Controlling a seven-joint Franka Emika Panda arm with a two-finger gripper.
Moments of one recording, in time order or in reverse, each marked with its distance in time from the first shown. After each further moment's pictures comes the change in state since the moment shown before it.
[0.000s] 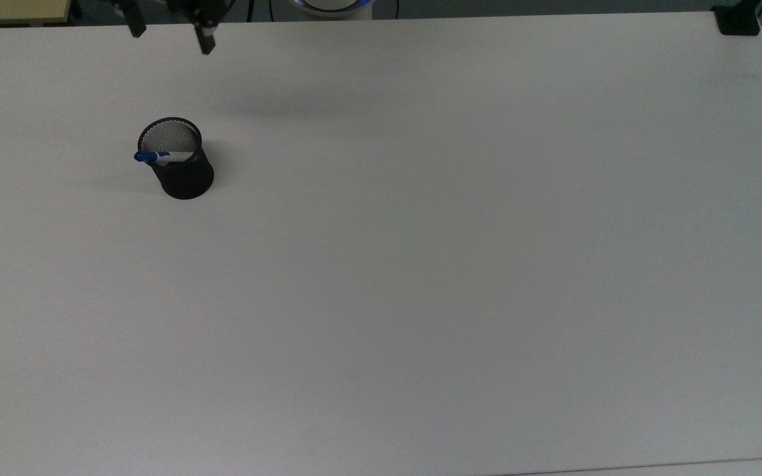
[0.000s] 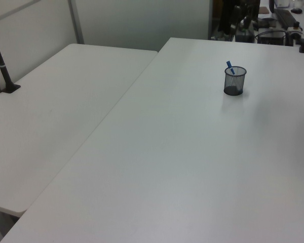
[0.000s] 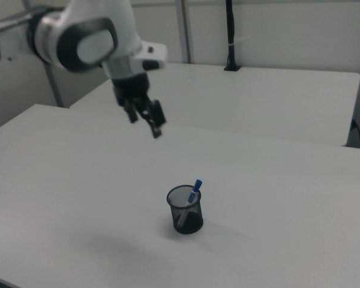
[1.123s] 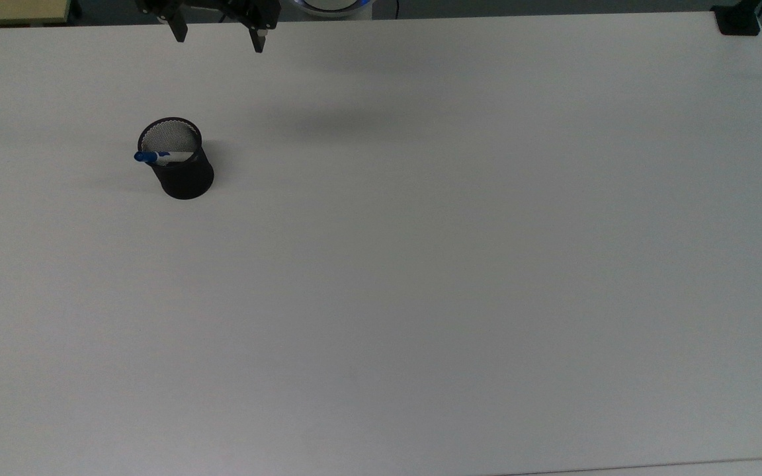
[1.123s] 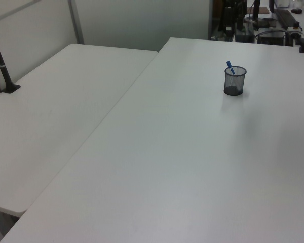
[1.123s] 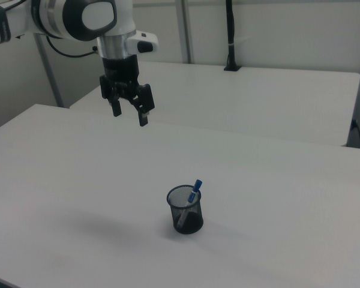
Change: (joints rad) arm -0.056 0.189 0.137 0.286 0.003 -0.286 -0.077
